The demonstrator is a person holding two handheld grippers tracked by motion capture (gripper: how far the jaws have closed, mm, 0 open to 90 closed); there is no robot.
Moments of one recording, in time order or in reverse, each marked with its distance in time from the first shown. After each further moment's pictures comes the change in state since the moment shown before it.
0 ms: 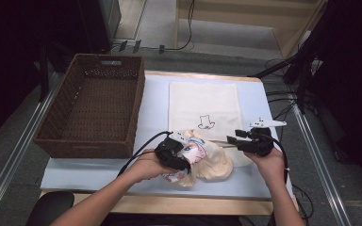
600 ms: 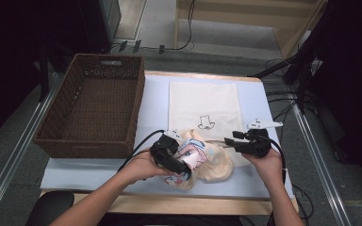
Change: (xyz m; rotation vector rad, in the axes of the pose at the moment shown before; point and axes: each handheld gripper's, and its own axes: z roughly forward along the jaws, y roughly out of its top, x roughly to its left) left arm -0.002 0.002 -0.028 0.012 -0.019 -0.050; right arm 0.005 -0.001 0.005 0.019 0.017 -0.022
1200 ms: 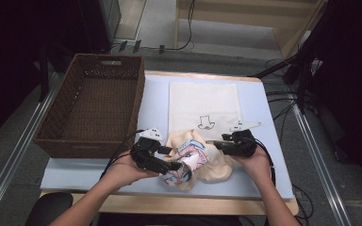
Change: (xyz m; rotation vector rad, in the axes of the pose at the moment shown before) left arm -0.010 -0.019 -0.047 -0.132 0.029 -0.026; right arm 0.016 0.001 0.041 0.112 -0.008 -0.106
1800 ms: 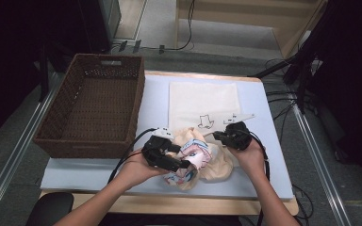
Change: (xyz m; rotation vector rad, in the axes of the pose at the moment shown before) left arm -0.004 0.014 0.031 0.002 0.010 0.016; right arm 0.009 0.030 -0.002 0.011 -0.038 0.004
